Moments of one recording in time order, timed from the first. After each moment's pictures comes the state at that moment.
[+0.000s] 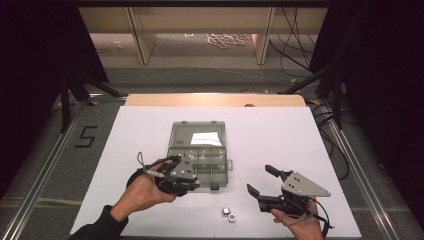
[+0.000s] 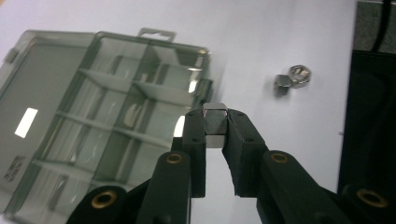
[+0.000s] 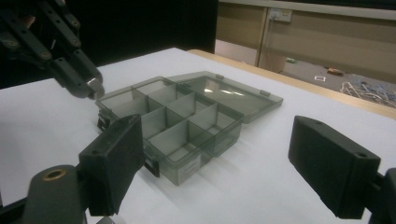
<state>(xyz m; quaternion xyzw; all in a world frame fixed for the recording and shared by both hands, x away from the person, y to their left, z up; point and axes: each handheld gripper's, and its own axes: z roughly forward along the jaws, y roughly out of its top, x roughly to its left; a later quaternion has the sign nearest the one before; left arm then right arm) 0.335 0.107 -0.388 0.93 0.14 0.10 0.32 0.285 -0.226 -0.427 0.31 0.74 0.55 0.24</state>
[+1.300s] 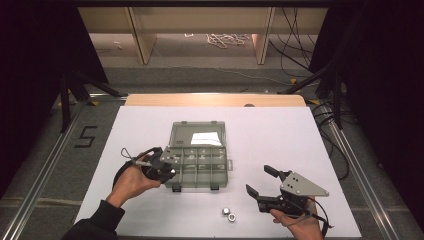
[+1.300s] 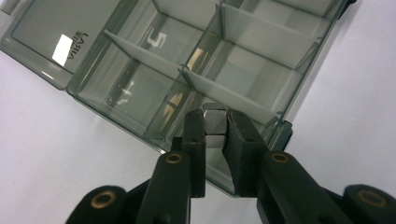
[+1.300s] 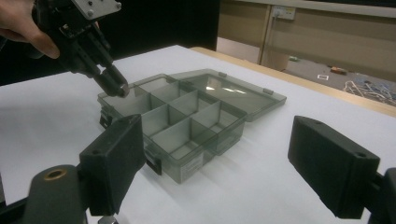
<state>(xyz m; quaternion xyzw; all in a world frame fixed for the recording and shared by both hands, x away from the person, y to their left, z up) 0.380 0.152 -0.432 0.94 0.23 0.12 0.22 0.285 -0.223 -0.428 0.31 0.74 0.55 0.23</state>
